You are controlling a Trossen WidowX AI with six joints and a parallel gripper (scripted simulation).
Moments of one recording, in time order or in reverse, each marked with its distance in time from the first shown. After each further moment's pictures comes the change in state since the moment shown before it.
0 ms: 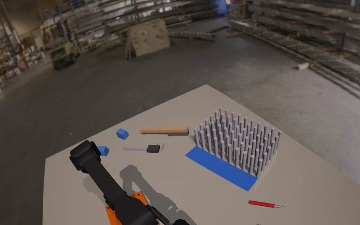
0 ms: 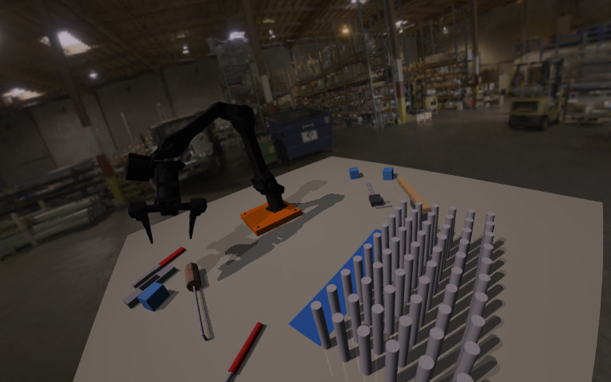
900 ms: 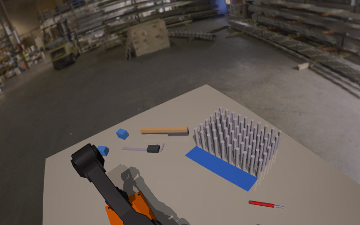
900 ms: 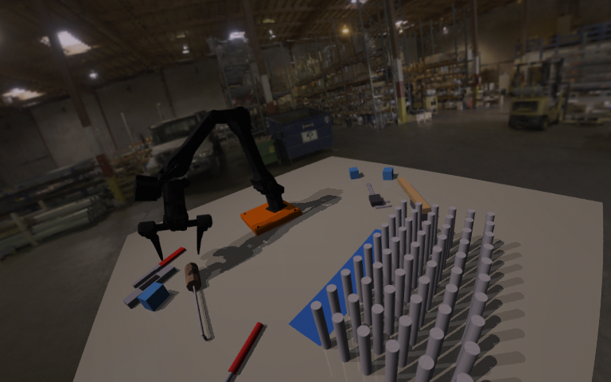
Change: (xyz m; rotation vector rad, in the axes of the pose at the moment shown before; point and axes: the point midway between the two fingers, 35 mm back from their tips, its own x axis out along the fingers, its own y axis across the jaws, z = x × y) arm 0.040 -0.017 0.037 0.081 0.003 -0.015
